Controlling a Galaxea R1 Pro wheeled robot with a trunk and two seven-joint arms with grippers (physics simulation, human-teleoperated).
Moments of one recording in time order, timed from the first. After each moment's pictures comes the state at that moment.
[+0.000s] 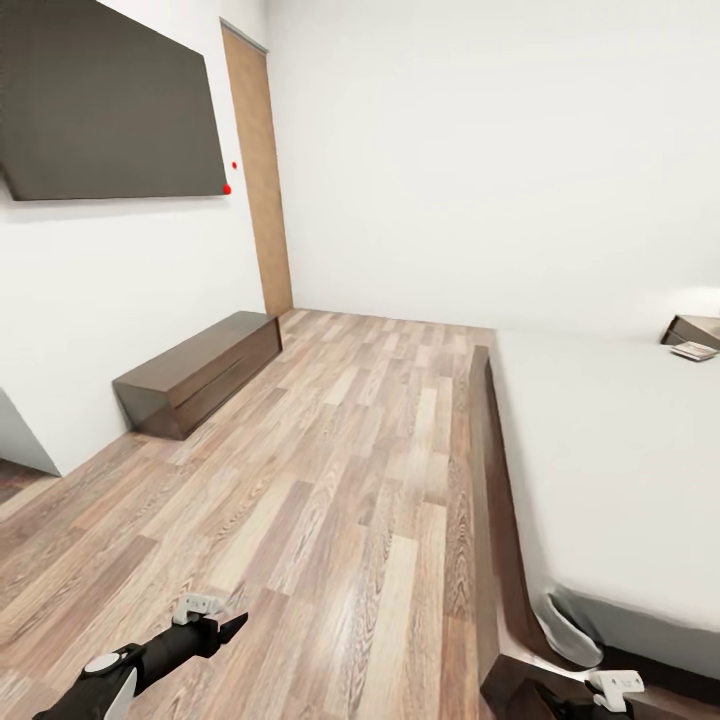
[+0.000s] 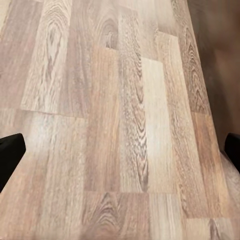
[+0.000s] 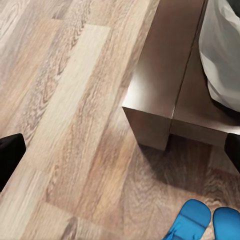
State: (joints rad) left arm -0.47 0.16 0.39 -0.39 -0.21 -0.09 -0.74; right arm -0.22 -0.27 -0.27 -0.48 -0.04 -0.16 0.55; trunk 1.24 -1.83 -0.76
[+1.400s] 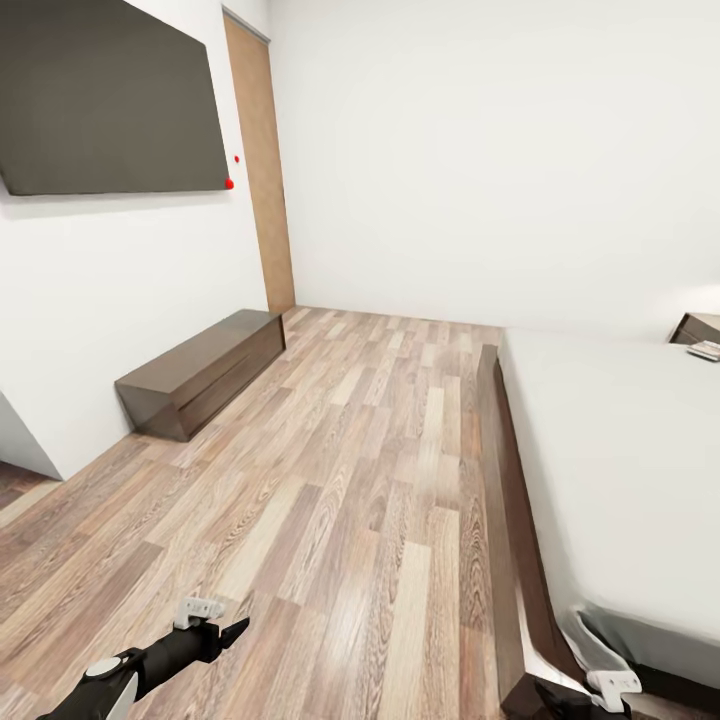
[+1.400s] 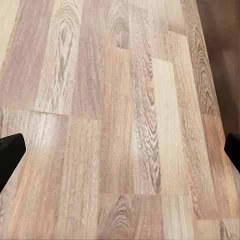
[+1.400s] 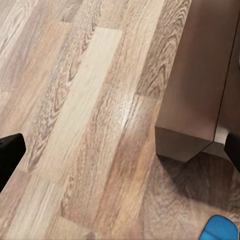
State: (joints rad) left arm -0.47 0.16 0.39 -0.37 -0.21 -0.09 -0.74; right arm -0.22 -0.26 -0.27 -0.48 -0.04 -0.16 0.54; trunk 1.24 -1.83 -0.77
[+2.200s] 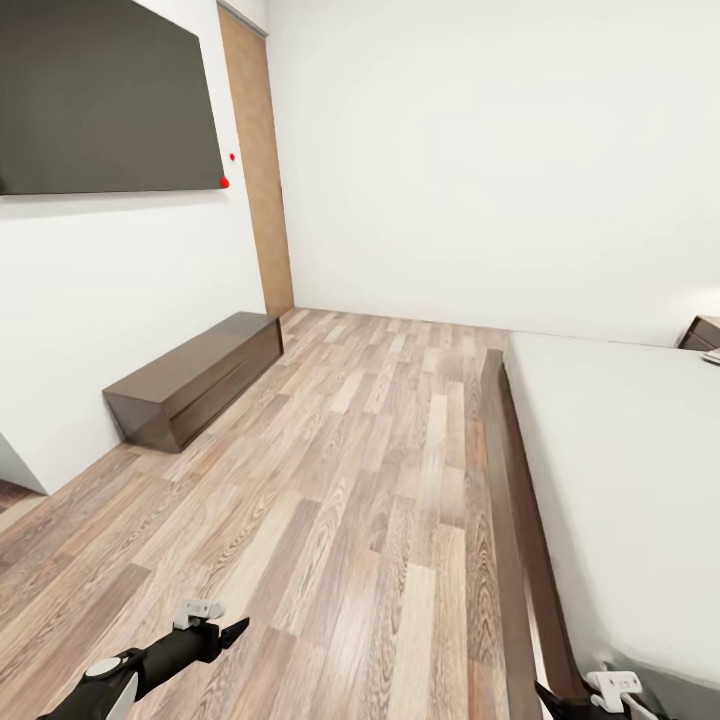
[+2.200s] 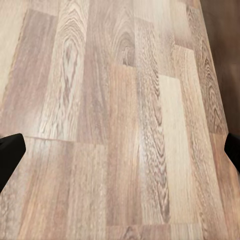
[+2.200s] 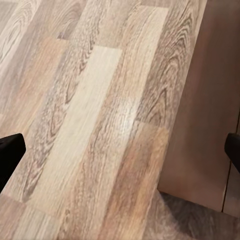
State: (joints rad) left arm -0.47 0.16 0.39 -0.37 -0.21 -0.09 -0.74; right arm -0.22 -0.26 -0.27 -0.48 -0.04 -0.16 0.54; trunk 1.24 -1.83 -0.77
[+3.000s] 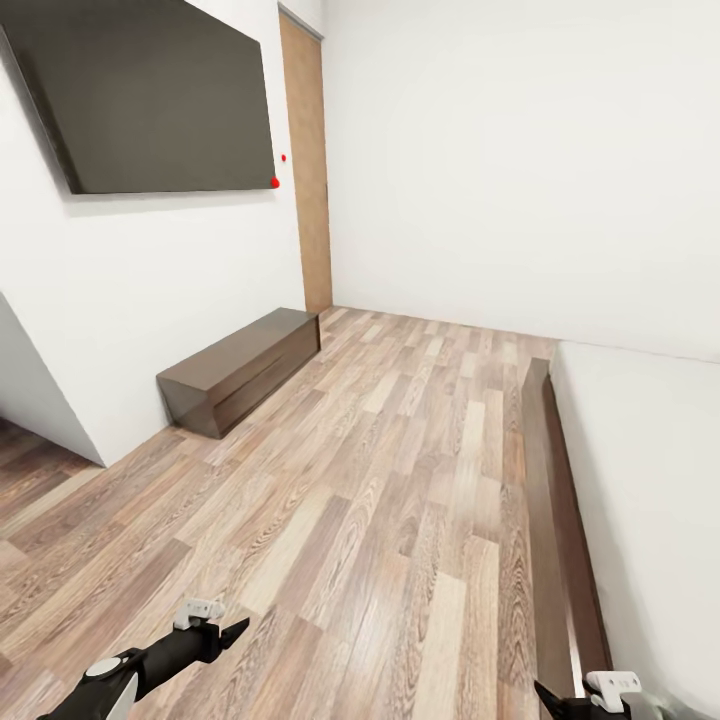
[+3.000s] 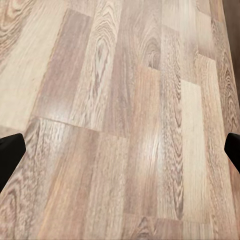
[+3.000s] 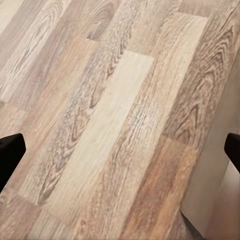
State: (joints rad) left arm -0.47 0.16 0.39 -0.37 -0.21 -0.09 -0.74; right arm -0.22 -0.26 -0.27 -0.48 -0.04 -0.16 0.55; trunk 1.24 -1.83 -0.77
